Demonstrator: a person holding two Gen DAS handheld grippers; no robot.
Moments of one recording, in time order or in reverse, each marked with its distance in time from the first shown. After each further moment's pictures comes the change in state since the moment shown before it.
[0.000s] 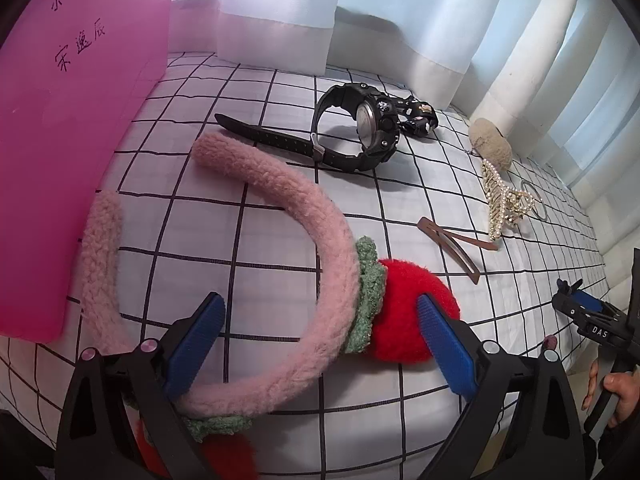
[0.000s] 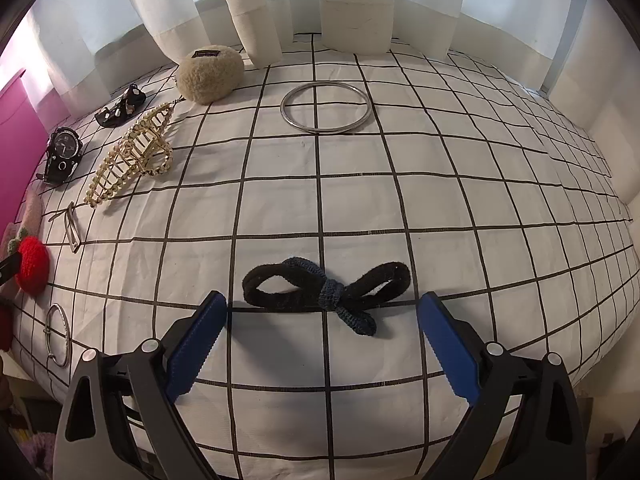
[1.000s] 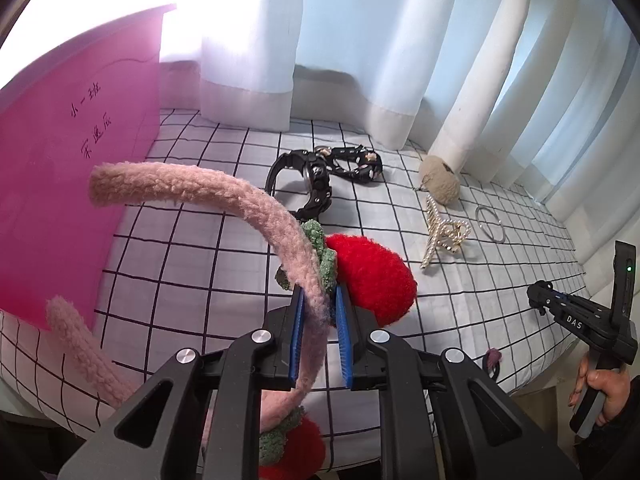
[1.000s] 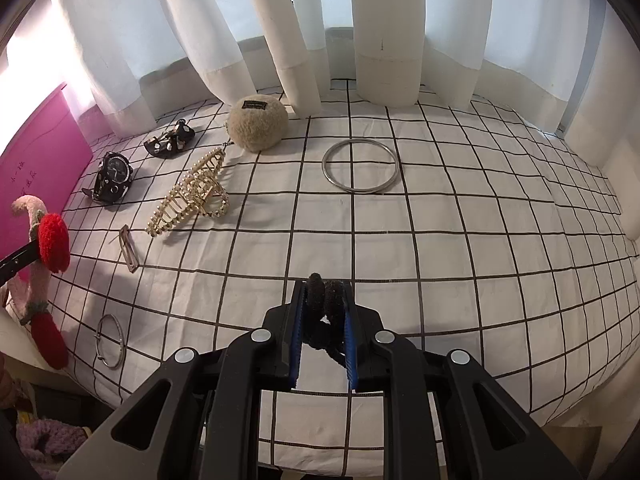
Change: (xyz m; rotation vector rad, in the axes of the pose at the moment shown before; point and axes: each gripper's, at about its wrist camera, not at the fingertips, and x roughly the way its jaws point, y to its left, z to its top) left arm -0.068 -0.042 0.009 0.024 -0.126 -0.010; right arm -0.045 0.006 0.023 -0.048 -0.088 0.117
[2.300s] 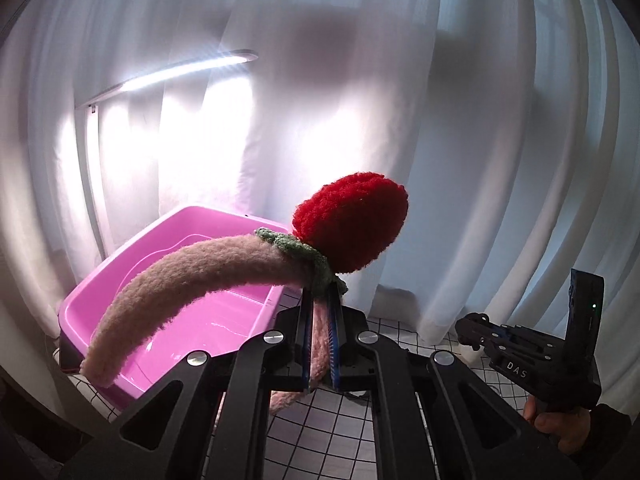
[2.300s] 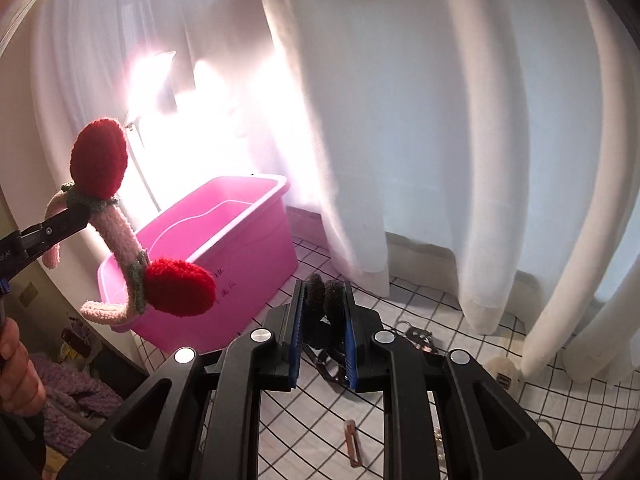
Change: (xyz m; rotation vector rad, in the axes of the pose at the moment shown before) left arm -0.200 0.017 0.090 -0.175 -0.473 0.288; right arm -0.077 0.205 0.170 -0.400 -0.270 0.542
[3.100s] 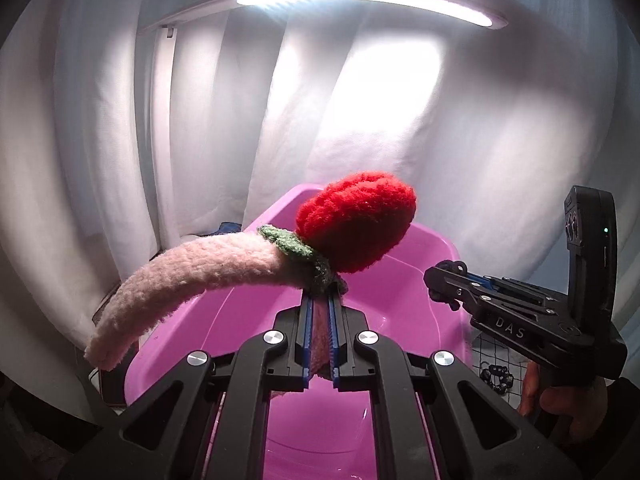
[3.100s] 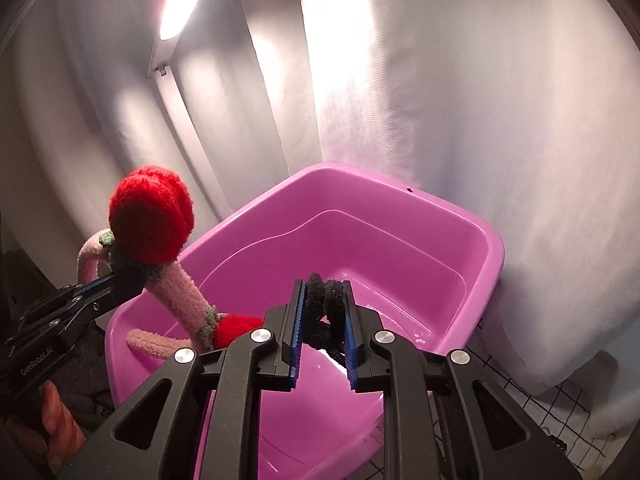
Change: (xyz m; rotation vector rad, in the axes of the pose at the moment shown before) left arm 0.100 0.184 0.020 -0.121 0.135 0.119; right arm 0.214 0.167 0.104 -0.120 0.190 0.148
